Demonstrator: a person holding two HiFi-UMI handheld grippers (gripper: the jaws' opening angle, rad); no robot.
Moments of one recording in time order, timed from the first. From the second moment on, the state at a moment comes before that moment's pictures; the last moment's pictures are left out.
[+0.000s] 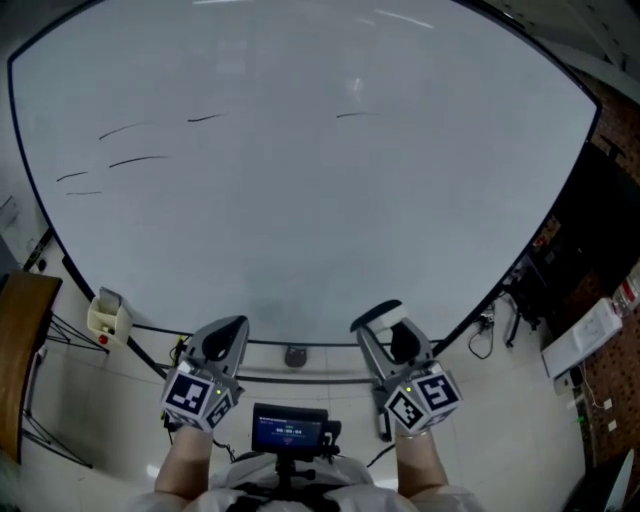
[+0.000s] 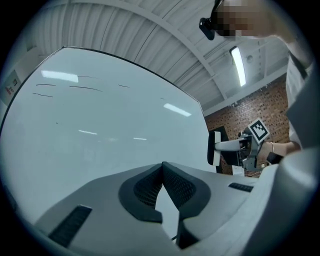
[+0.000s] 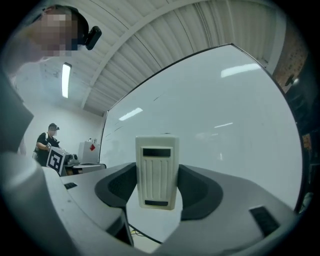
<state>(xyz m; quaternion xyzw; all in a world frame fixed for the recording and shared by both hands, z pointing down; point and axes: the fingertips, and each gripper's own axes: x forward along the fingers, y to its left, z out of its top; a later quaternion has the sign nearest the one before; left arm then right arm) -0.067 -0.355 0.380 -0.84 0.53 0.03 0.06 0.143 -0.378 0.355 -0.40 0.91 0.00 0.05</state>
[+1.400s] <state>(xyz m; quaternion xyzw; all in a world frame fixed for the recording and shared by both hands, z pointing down) -0.073 -0.402 0.310 -0.89 0.45 0.05 0.10 0.003 -0.464 0.078 -0.56 0.77 0.30 -0.02</state>
